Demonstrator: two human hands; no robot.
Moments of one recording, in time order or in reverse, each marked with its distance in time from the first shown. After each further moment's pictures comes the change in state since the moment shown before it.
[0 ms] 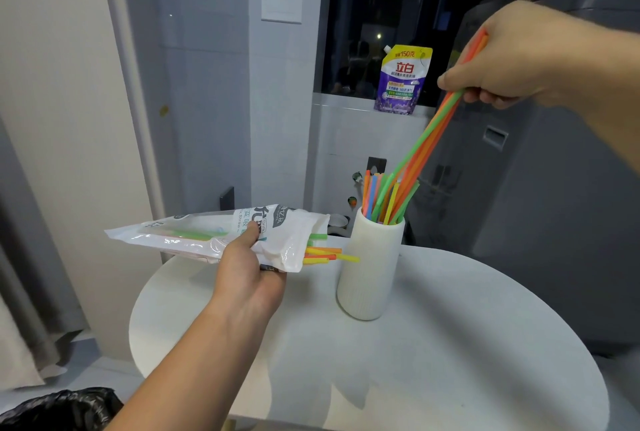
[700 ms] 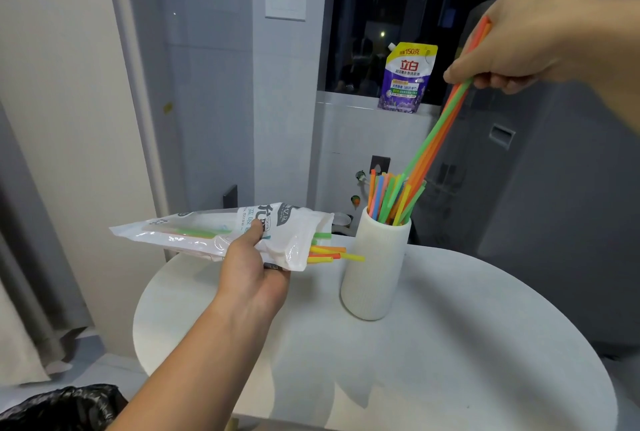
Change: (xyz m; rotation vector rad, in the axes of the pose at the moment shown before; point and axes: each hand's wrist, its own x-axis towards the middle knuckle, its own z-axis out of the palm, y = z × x) left_hand -0.001 0.000 0.002 0.000 0.017 0.011; right_hand 0.018 -0.005 -0.006 -0.062 -0.073 0.024
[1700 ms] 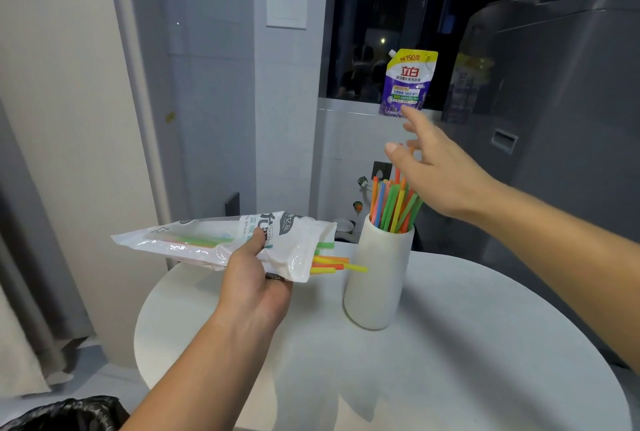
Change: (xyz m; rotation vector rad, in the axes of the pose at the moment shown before) left_hand 0.002 0.000 -0.003 0.026 -0.039 0.000; right_hand -0.031 0.039 0.128 0.199 -0.040 -0.279
